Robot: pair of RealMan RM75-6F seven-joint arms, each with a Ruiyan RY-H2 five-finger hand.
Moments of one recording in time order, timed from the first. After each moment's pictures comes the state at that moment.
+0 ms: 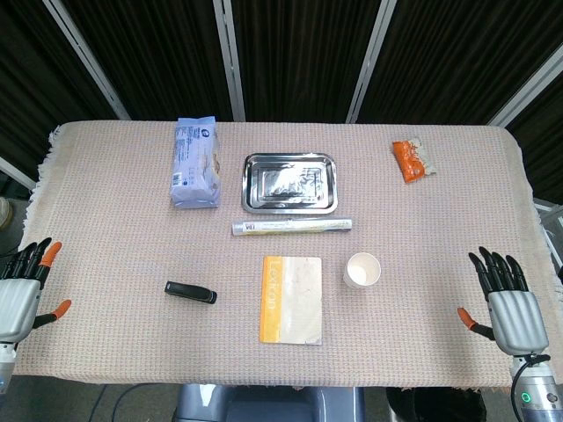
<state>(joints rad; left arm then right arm) -0.12 -1.16 -0.04 -1.59 1.48 1.45 0.16 0.09 -1.17 0.05 -1.59 -1.54 1.49 -0.12</state>
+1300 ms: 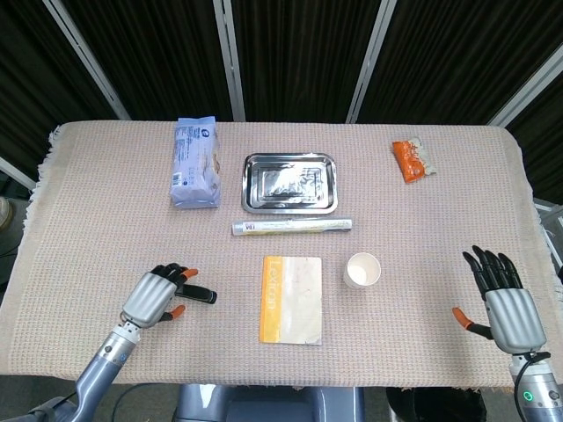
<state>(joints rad) -0.37 -1.62 -0.02 -1.34 1.62 1.20 0.26 0.11 -1.15 0.04 -1.57 -1.58 1.49 -0.01</state>
